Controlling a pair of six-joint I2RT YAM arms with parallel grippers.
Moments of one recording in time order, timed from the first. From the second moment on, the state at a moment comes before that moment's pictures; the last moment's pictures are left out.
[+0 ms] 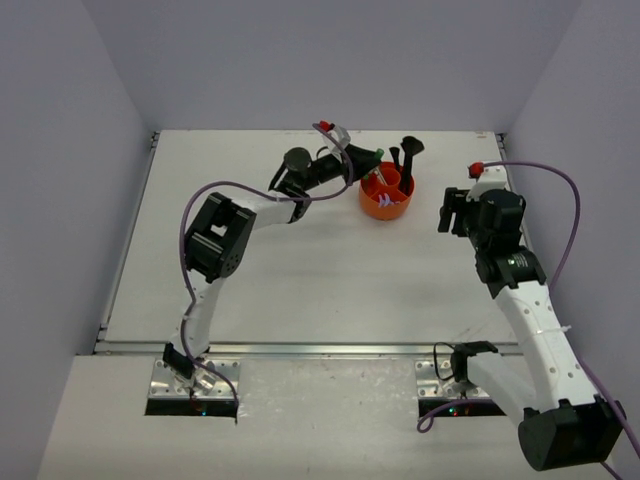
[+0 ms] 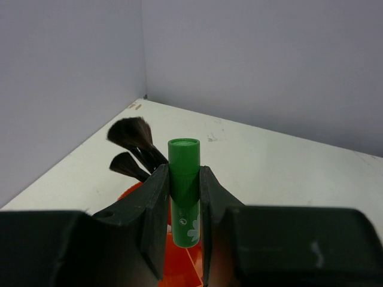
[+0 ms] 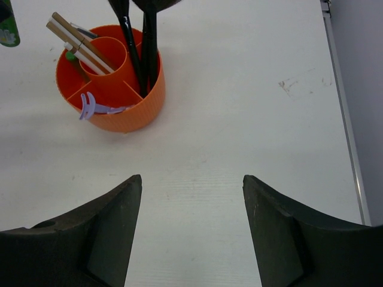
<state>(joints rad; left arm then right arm) -0.50 2.20 1.50 0.98 0.62 -0.21 0.10 0.89 0.79 -0.29 0.12 0.02</state>
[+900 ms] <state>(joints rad) -0.50 2.36 1.50 1.06 0.65 -0.20 0.10 0.85 0.81 -0.36 0.15 0.01</state>
